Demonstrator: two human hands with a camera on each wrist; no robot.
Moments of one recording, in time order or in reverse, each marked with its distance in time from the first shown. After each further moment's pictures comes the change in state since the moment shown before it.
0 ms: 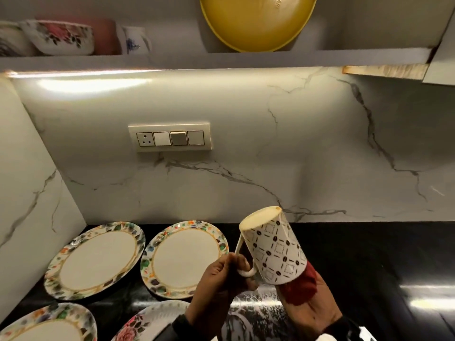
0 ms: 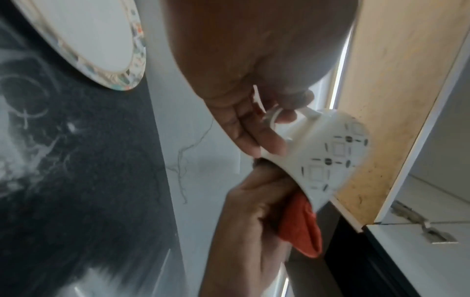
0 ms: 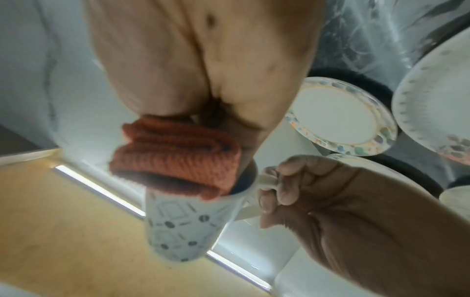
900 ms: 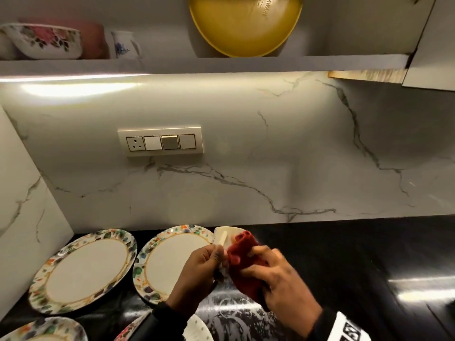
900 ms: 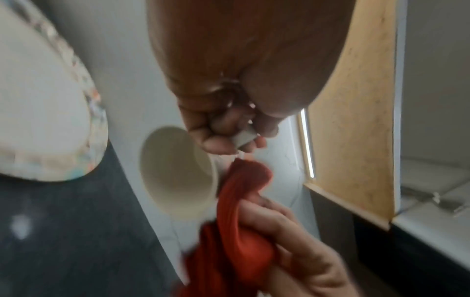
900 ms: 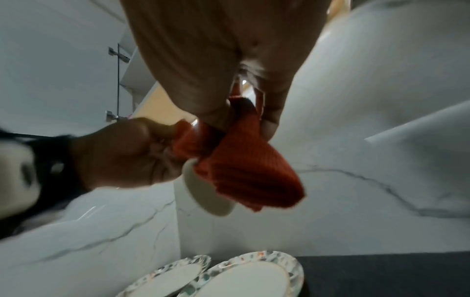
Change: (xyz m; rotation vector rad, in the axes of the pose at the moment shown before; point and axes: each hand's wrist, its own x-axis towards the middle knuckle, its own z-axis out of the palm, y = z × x) left_hand 0.018 0.029 -0.022 0.569 0.115 0.100; right_hand 0.002 0.021 0.008 -1.883 -0.348 -0.330
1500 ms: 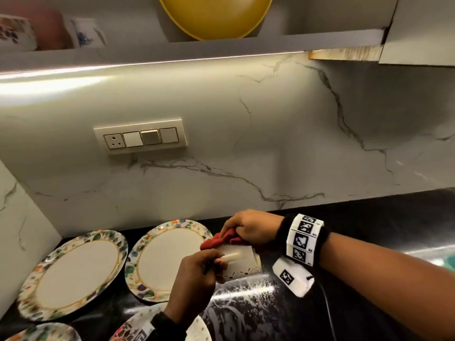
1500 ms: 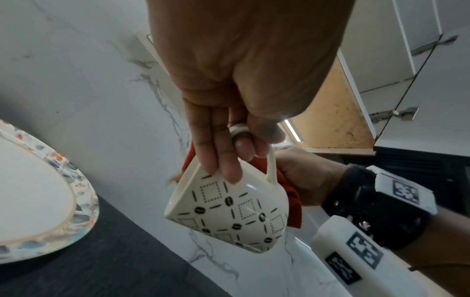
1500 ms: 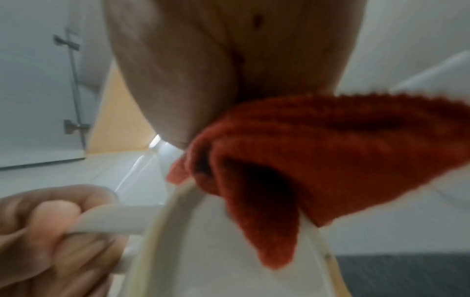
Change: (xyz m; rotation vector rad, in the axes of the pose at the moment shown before) left_hand -0.006 -0.026 0.009 0.541 0.049 0.299; right_hand 0.111 0.020 -0.038 0.044 -0.704 0.249
